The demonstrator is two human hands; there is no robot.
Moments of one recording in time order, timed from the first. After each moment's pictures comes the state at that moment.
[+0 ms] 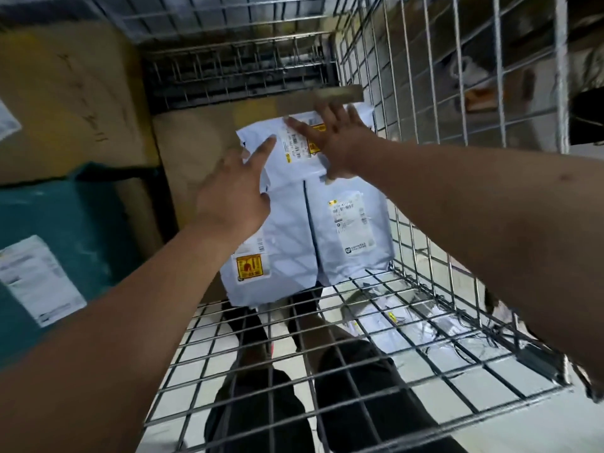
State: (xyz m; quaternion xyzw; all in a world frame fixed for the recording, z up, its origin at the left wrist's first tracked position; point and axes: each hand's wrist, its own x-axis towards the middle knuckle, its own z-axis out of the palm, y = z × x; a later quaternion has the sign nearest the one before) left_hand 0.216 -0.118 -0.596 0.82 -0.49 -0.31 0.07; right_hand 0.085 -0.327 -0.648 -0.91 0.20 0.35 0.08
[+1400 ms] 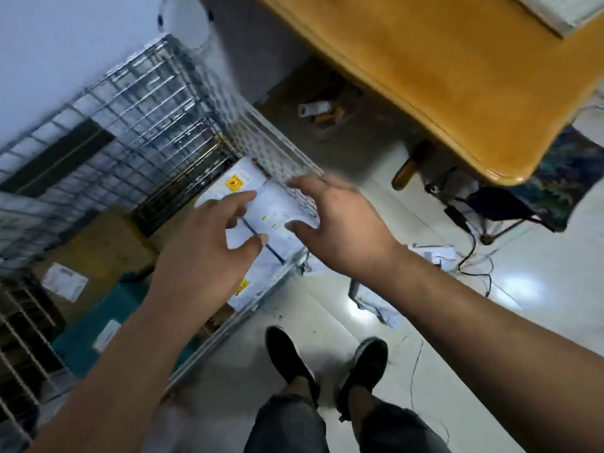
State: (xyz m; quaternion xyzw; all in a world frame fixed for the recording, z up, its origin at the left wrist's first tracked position) left_hand 0.057 -0.028 -0.241 0.70 -0.62 -0.33 0.15; right_hand -0.144 -0.073 -0.265 -0.75 0.58 -0.11 0.29
